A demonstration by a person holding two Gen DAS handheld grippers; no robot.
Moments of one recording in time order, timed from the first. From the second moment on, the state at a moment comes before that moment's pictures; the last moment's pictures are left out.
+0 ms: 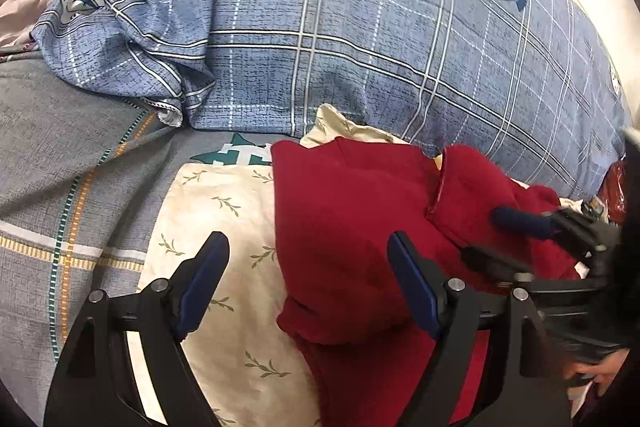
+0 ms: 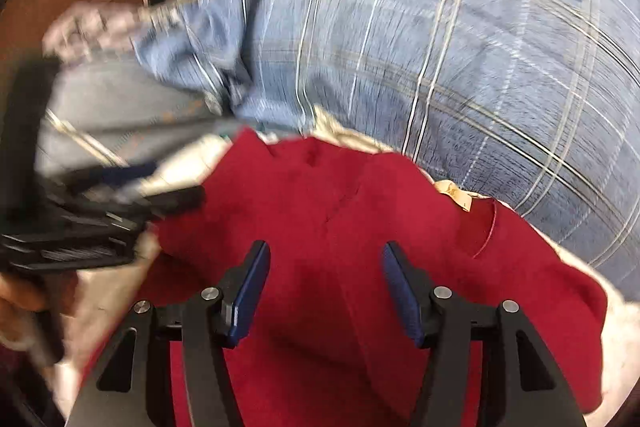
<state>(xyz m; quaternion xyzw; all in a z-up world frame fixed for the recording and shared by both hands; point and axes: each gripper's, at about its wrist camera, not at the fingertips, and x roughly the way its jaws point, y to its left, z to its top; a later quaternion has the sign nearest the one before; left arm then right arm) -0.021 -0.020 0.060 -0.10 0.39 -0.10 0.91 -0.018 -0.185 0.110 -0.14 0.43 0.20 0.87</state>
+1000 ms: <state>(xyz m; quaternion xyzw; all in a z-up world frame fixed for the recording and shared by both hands) -0.019 -0.050 0.066 -0.09 0.40 -0.17 0.90 -0.080 -0.380 0.147 0.11 0.45 0.10 0.88</state>
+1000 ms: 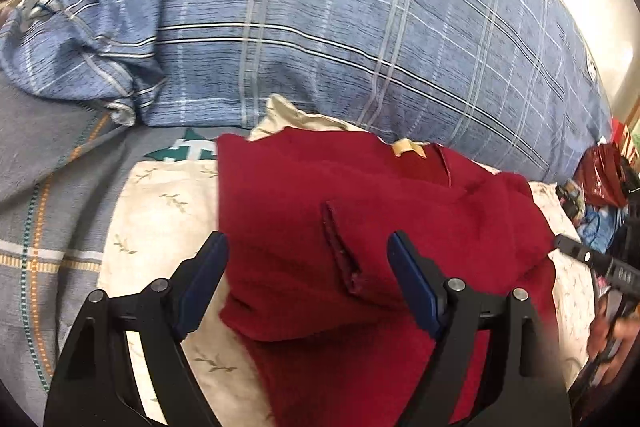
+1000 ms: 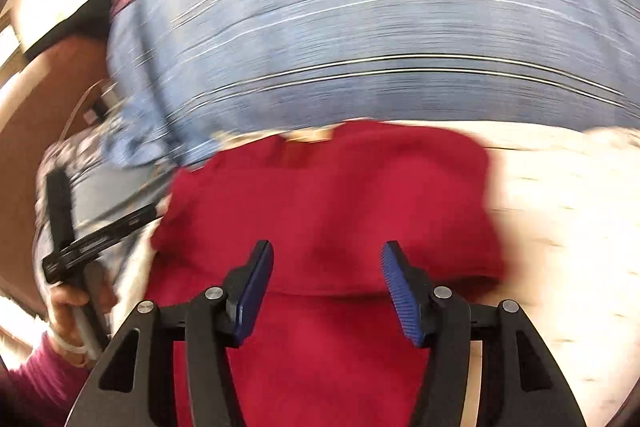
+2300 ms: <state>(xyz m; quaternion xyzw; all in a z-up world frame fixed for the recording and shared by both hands) -0.006 -0.074 0.044 -0.04 0.46 -0.18 0.87 0.022 -0.442 0.091 0.09 0.49 -0.05 0.87</state>
